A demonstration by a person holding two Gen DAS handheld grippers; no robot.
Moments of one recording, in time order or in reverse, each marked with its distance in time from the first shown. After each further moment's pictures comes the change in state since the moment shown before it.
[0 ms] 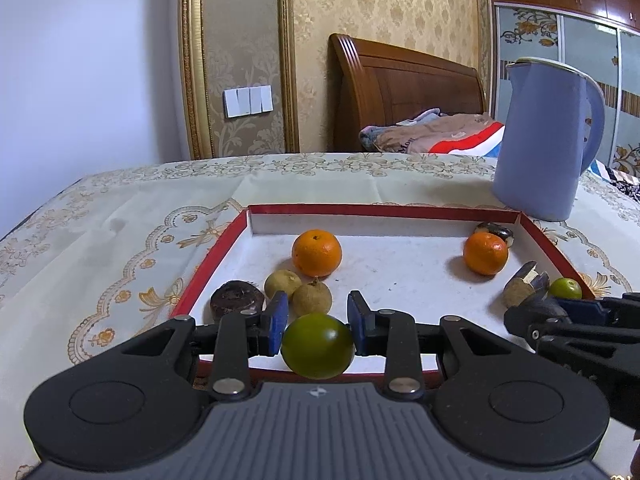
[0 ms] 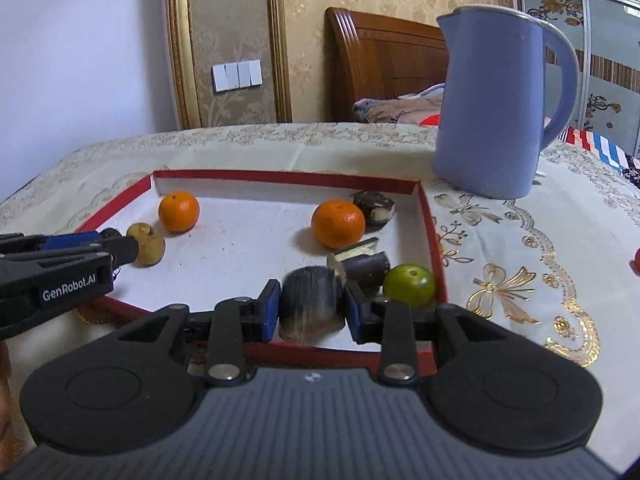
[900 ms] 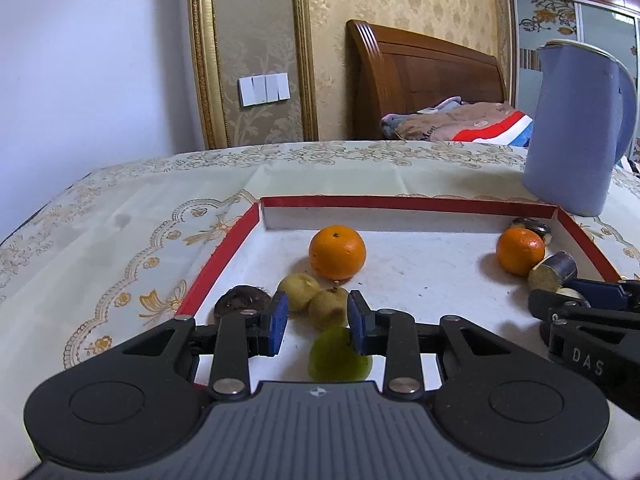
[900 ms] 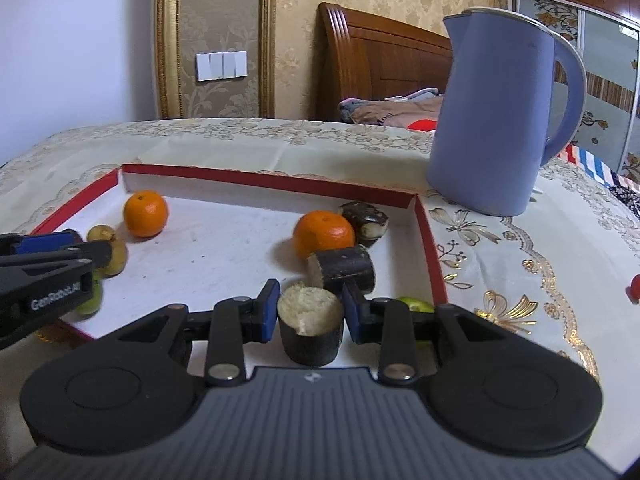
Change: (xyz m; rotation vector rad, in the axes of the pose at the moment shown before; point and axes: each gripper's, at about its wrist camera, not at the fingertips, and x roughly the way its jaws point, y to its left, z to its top) left arm 0.033 0.000 0.005 0.001 0.036 0.065; right arm 0.033 0.003 0.013 -0.040 0.002 -0.095
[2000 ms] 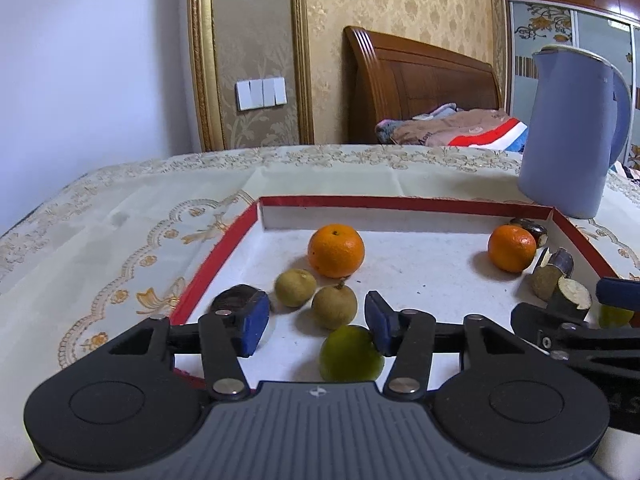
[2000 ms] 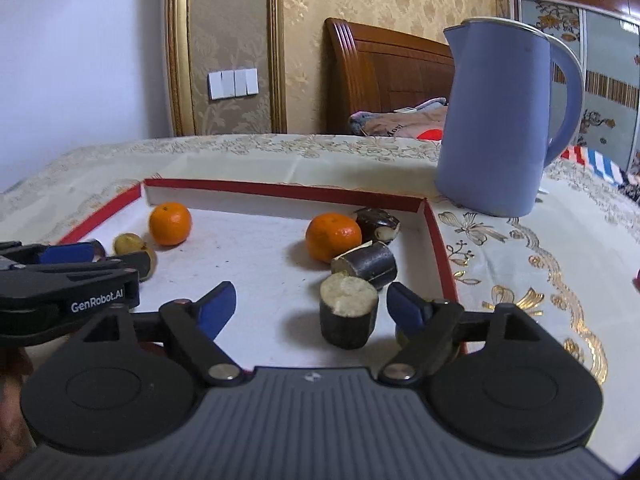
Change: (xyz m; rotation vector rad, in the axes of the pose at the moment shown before) left arm -0.003 0.005 -0.007 -0.004 -0.026 -0.017; right arm -0.025 0.000 -0.010 0.043 -0.052 0.088
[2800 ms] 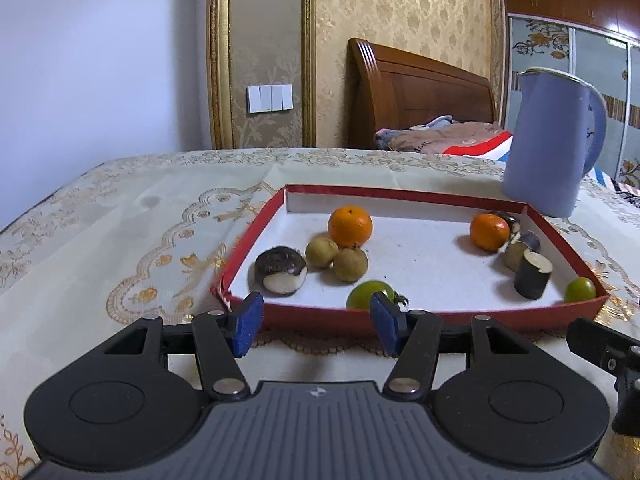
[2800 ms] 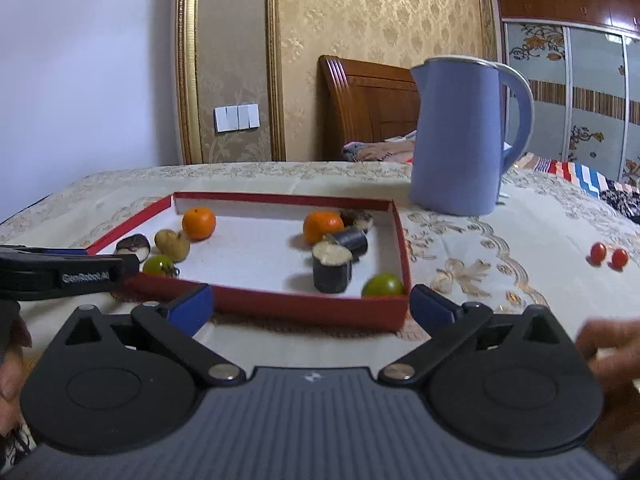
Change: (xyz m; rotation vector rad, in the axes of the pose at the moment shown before) left arm -0.061 0.027 -0.027 -0.041 -0.014 -0.036; right arm -0.086 -0.006 -0.040 0.011 -0.102 -0.024
